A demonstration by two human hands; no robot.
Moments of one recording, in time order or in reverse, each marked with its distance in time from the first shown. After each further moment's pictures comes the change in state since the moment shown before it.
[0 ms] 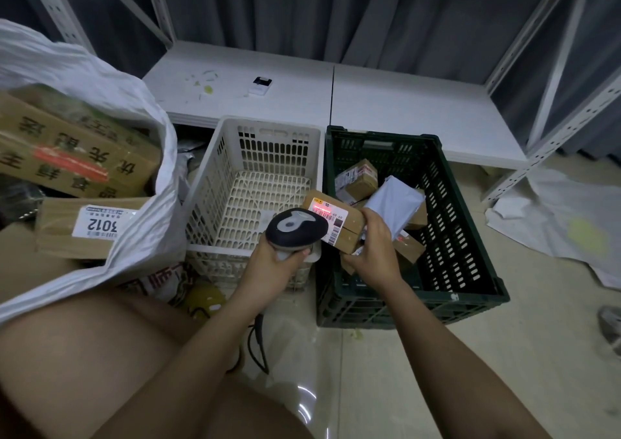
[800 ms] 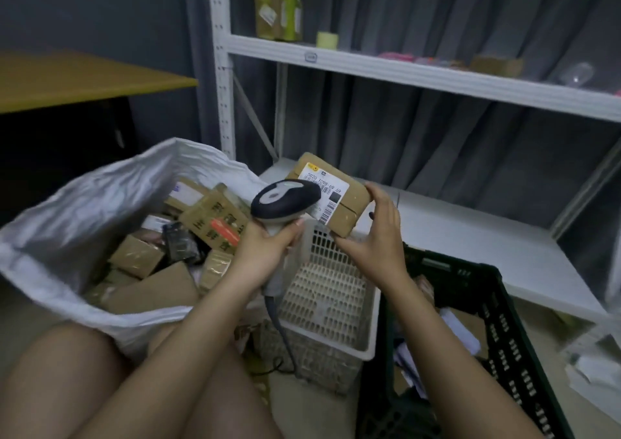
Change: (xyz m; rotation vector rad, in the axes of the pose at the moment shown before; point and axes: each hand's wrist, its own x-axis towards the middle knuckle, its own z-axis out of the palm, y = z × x) left_hand -0.054 0.146 -0.149 -0.218 0.408 0.336; right_hand 0.061 -0.249 -0.058 0.250 0.134 -0.483
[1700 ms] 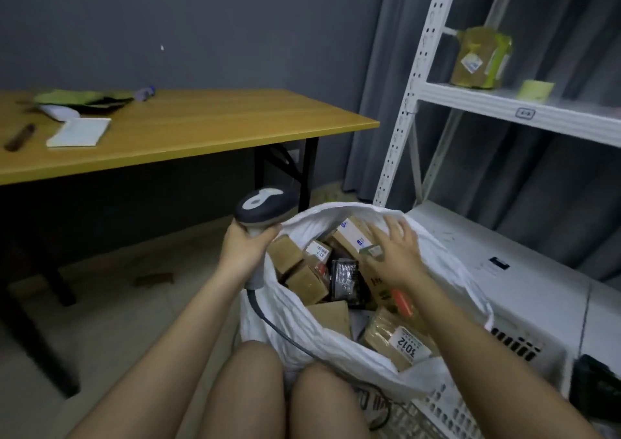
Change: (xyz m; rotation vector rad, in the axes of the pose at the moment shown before) left_hand 0.042 0.009 -0.298 0.205 0.595 -0.147; right_hand 0.097 -0.114 0.246 -0.407 -0.673 -0.199
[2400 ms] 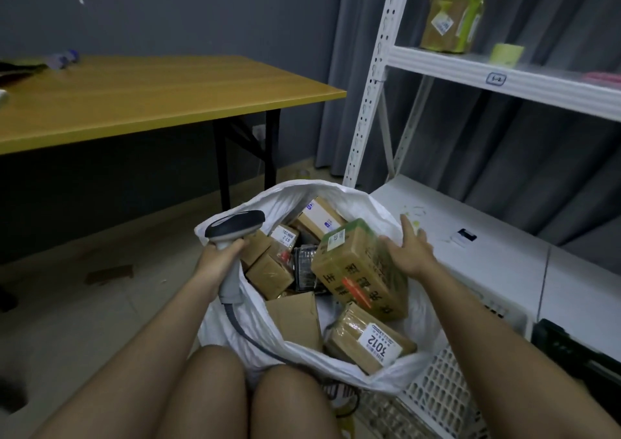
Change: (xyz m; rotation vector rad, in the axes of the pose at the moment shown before) left_hand 0.038 -0.079 0.056 -0.051 -0.078 -0.331; right_hand -0.005 0.082 -0.003 0.410 -0.133 0.492
